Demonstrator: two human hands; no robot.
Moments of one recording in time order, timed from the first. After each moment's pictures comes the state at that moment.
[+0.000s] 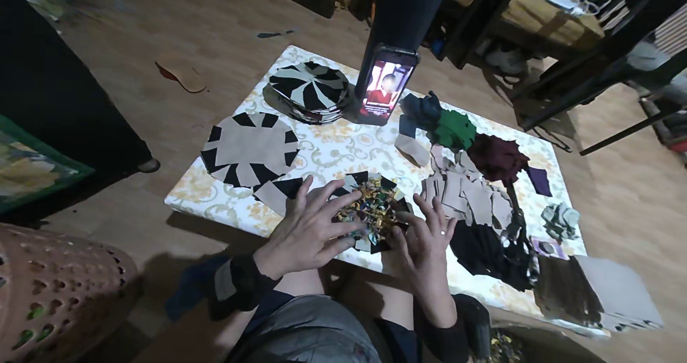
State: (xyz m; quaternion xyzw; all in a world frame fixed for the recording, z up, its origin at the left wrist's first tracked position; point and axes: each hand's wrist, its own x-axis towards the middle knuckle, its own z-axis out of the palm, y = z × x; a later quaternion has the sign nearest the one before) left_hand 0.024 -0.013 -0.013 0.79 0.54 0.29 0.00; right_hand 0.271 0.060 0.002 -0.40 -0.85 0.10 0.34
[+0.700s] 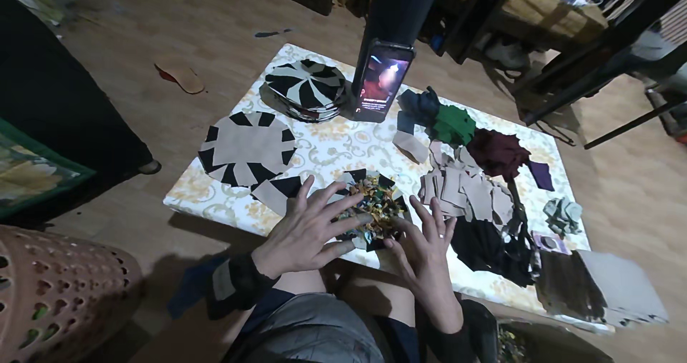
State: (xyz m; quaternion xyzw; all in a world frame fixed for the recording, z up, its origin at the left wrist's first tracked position) left_hand 0.026 -0.014 -0.010 0.81 0.53 0.26 0.01; right_hand 0.285 0.054 -0.001 -0.36 -0.87 0.11 0.31
